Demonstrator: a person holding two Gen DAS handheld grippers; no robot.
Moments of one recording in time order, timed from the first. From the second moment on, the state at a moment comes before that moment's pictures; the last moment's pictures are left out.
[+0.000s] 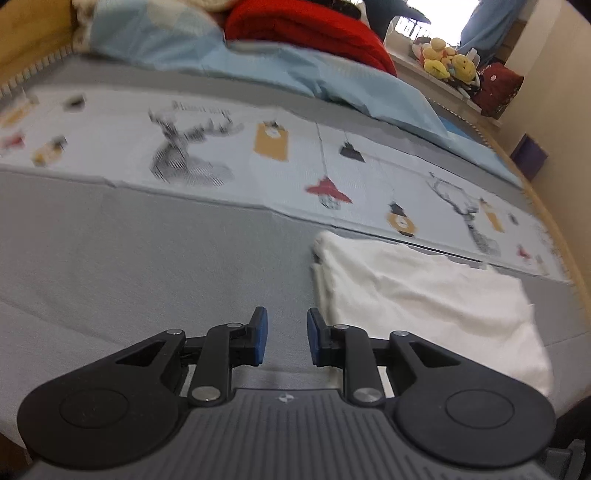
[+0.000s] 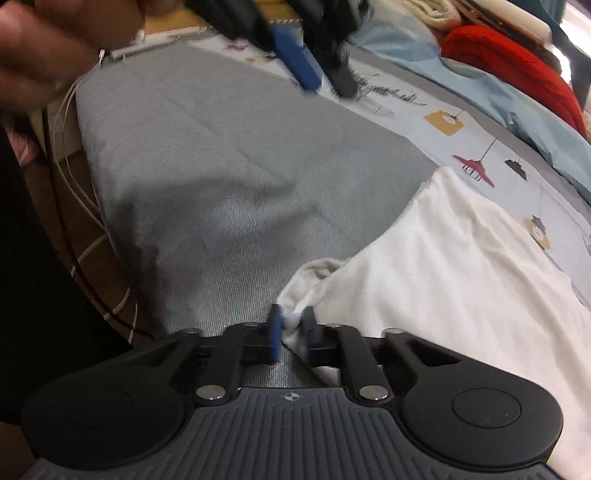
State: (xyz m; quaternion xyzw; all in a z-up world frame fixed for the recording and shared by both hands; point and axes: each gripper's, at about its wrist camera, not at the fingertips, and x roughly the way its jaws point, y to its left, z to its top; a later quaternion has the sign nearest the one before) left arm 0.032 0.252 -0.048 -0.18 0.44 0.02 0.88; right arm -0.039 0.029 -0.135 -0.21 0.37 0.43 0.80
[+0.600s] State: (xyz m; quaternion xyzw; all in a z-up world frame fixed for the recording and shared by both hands) left arm 0.130 0.206 -0.122 -0.32 0.55 -0.04 0.77; right arm -0.036 -0.058 -0.056 -0.06 0.32 0.42 0.85
